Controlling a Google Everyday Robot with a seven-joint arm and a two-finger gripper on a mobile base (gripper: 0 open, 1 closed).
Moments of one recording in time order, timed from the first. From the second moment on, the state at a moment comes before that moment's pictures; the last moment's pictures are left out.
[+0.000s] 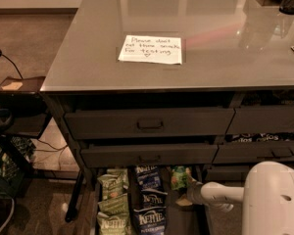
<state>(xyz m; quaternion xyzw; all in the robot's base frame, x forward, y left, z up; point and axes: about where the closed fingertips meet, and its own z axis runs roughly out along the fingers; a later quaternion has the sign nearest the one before) 0.562 -0.190 0.176 -0.50 0.81 0.03 0.29</state>
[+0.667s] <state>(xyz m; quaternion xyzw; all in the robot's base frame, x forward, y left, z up) 0.580 -0.189 0.165 -0.51 0.80 0.03 0.30</state>
